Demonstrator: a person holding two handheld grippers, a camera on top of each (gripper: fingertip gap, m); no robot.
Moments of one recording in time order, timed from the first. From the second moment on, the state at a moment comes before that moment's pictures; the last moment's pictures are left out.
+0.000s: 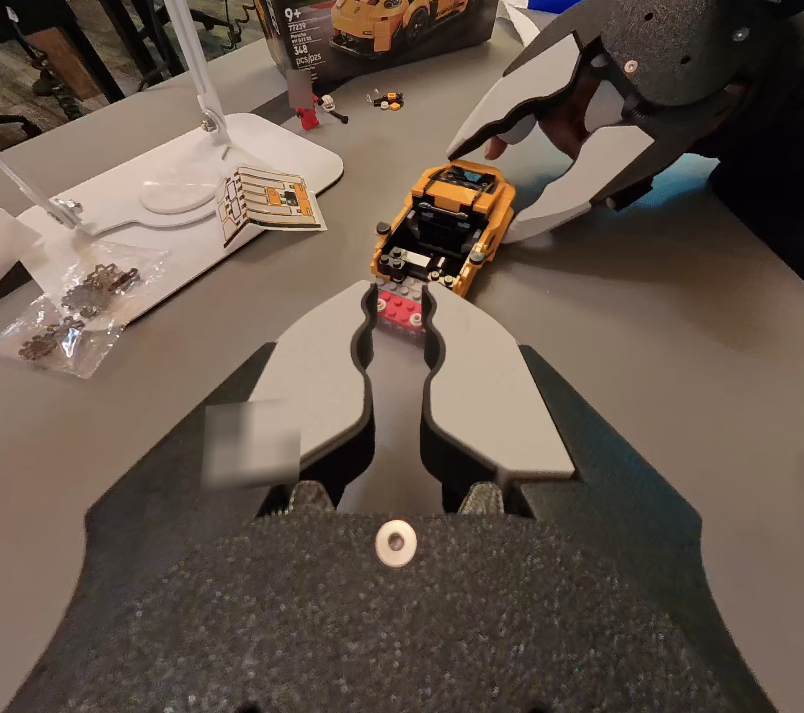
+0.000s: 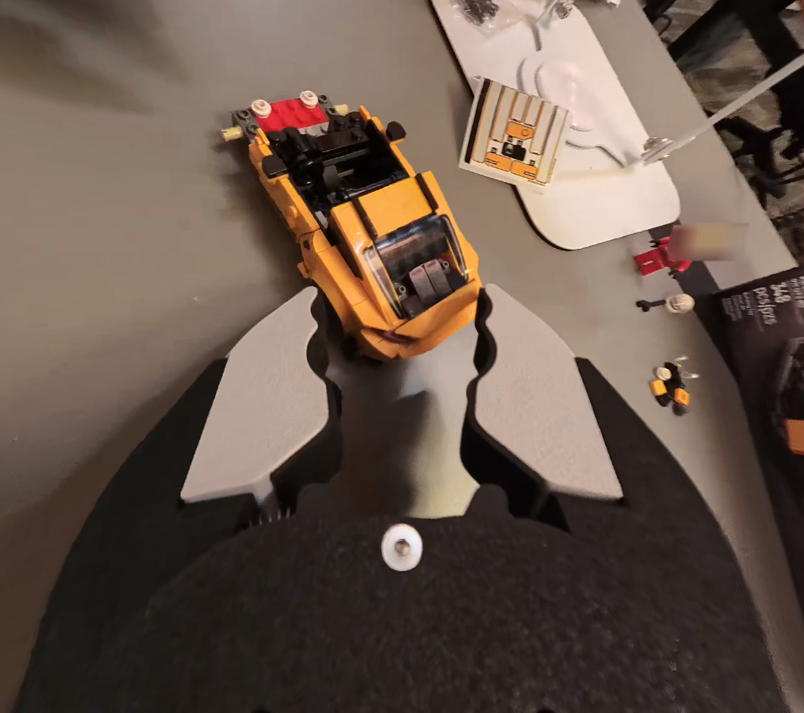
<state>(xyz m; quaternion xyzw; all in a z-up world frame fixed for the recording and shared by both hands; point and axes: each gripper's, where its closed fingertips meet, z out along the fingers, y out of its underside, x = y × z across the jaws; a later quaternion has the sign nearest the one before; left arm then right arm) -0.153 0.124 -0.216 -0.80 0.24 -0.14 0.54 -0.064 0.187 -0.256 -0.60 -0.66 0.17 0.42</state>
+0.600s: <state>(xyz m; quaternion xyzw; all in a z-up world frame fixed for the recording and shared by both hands) -0.156 0.125 -0.210 -0.79 0.24 -0.13 0.55 -0.075 0.176 -0.190 -0.57 -0.55 0.31 0.52</state>
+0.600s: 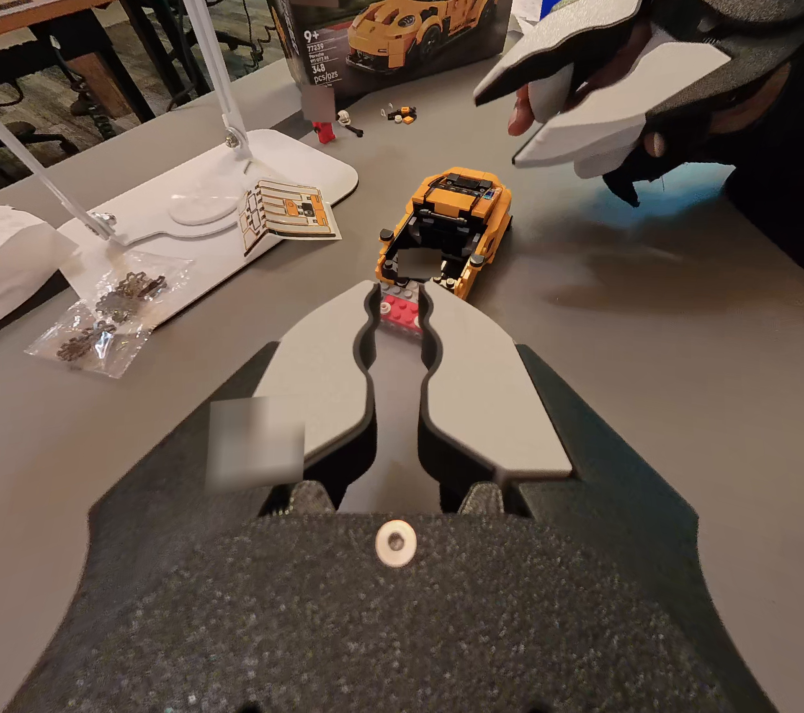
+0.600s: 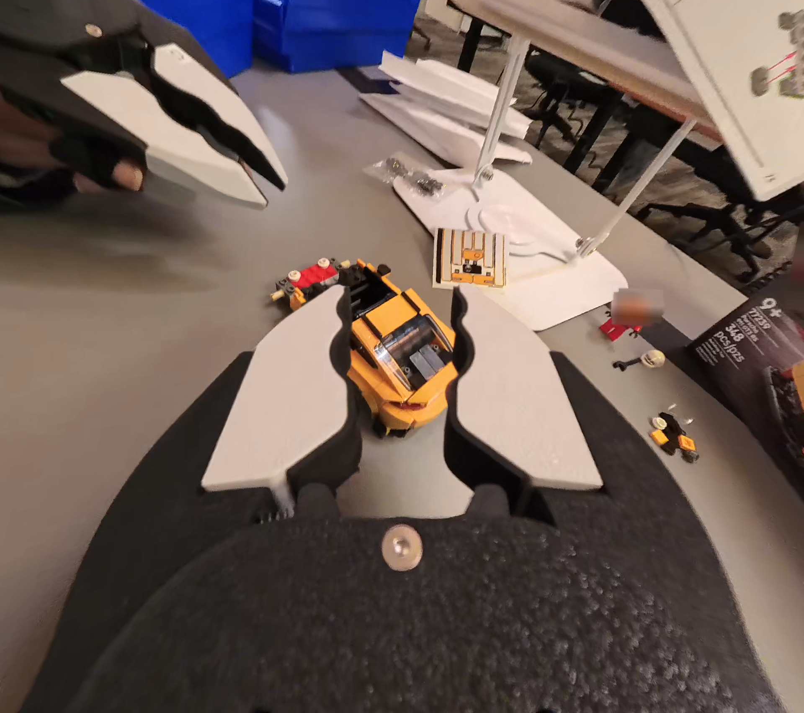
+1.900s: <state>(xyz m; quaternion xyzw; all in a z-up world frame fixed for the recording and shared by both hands) -0.147 0.120 -0.221 -0.80 0.25 -0.15 0.52 -0.144 0.363 -0.096 -0.61 -0.57 0.08 0.55</state>
